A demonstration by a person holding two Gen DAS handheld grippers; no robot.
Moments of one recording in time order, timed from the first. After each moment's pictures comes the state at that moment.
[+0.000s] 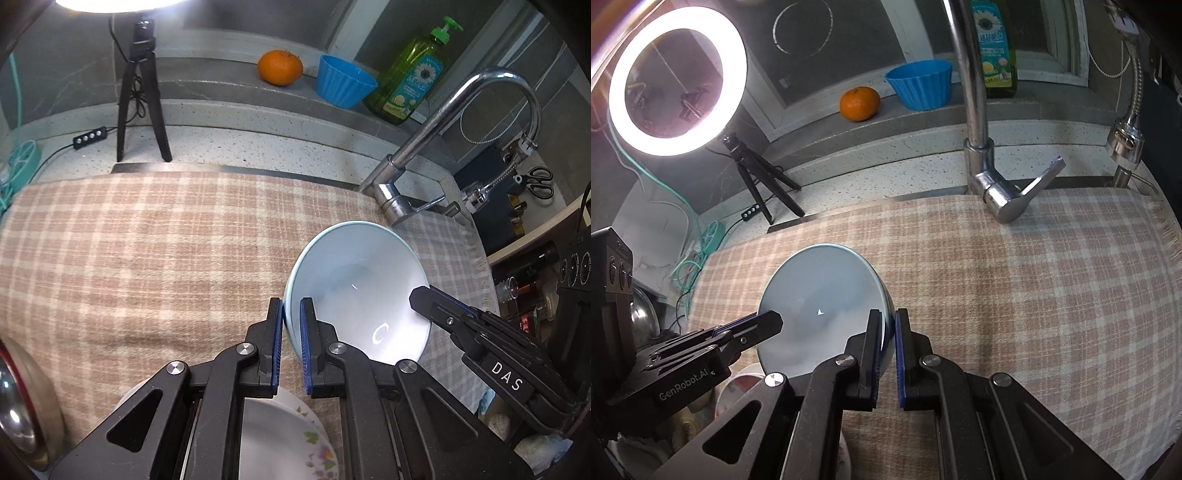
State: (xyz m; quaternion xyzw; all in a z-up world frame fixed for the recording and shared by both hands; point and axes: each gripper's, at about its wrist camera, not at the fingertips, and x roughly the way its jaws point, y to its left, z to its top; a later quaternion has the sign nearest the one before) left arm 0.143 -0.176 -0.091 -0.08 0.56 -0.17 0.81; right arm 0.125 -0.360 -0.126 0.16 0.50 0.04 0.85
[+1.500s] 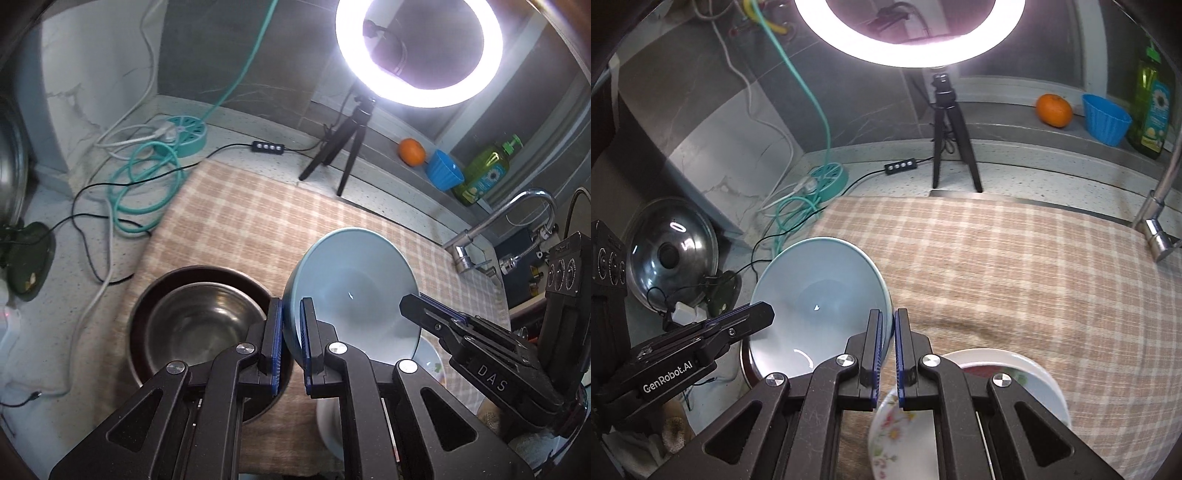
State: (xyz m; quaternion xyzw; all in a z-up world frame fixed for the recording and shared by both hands) left arm 0.070 0.049 -0.047 -0.15 0.51 -0.05 0.85; right arm 0.109 -0.123 -0.092 0.08 0.50 0.19 0.84
